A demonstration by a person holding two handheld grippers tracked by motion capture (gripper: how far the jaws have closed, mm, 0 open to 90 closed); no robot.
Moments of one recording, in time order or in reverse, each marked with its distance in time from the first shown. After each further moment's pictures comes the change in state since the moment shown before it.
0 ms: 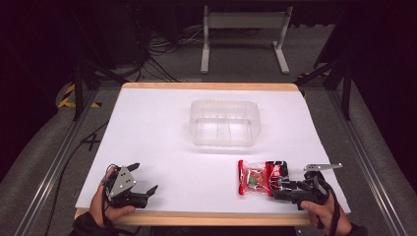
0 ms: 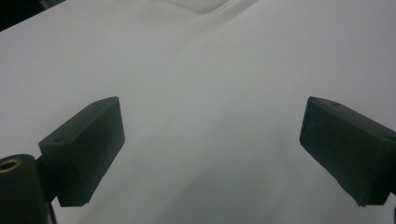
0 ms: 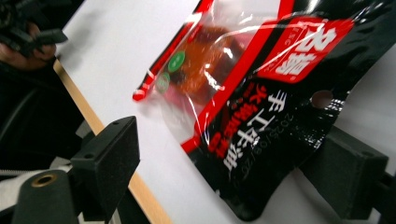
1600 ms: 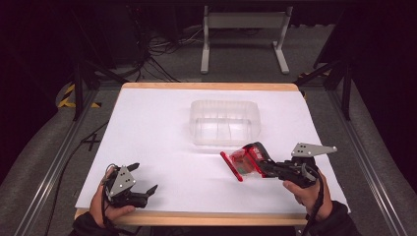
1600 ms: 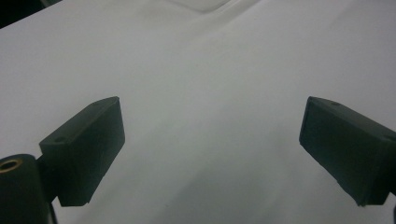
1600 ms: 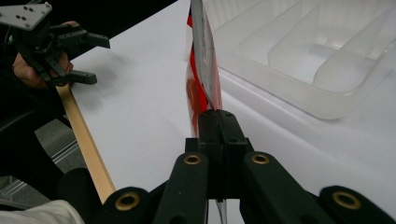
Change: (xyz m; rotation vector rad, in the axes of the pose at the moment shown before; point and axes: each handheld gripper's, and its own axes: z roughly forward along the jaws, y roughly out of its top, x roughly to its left) left arm 0.001 0.000 0.000 0.000 -0.001 -0.012; right arm 0.073 0.065 0.000 -0.160 -0.061 -0.349
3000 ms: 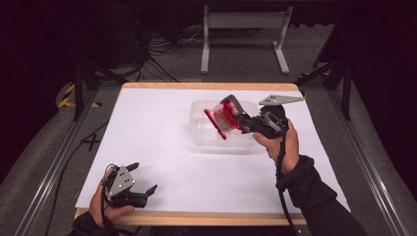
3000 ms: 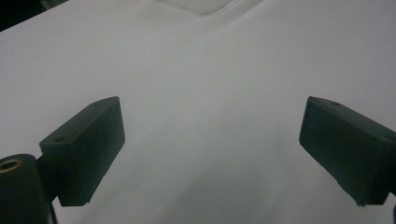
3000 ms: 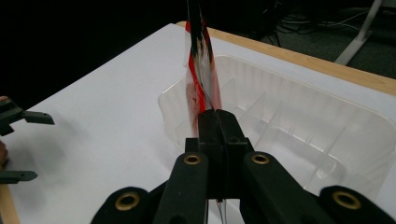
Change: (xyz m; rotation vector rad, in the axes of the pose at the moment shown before) left arm 0.001 0.000 -0.001 -0.006 0.001 0.003; right arm 0.000 0.121 0.064 -0.007 -0.180 -0.006
